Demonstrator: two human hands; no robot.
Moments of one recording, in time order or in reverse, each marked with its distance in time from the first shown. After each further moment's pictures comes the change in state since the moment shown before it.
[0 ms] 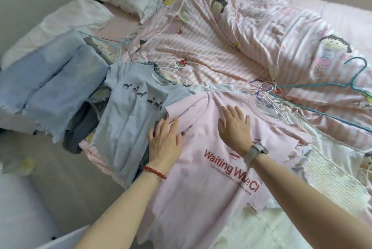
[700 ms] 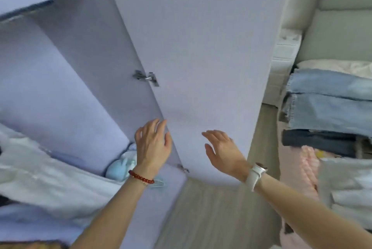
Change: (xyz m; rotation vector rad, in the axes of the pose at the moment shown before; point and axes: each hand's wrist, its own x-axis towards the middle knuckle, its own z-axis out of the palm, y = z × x) left_hand -0.611 -0.313 -0.166 0.170 0.744 -1.186; right_hand -0.452 -0.480 0.140 -0.002 -0.525 -1.568
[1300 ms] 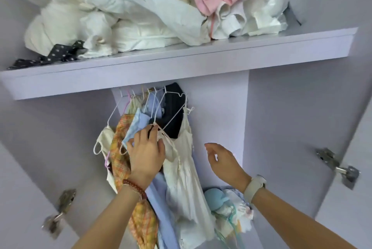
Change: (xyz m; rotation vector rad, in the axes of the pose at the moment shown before) left_hand -0.065 -0.233 -0.204 0.571 0.454 -0.872; right_hand 0.178 -0.324 0.089 0.488 -0.417 -0.730
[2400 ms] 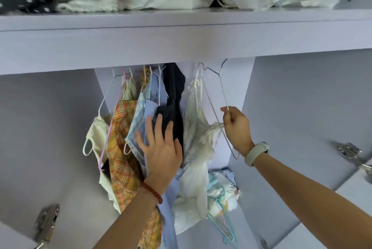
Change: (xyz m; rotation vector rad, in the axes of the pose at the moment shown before) left_hand 0.015 -0.044 0.078 -0.069 -0.007 0.107; right_hand 0.108 -0.007 0.029 0.024 0.488 0.032
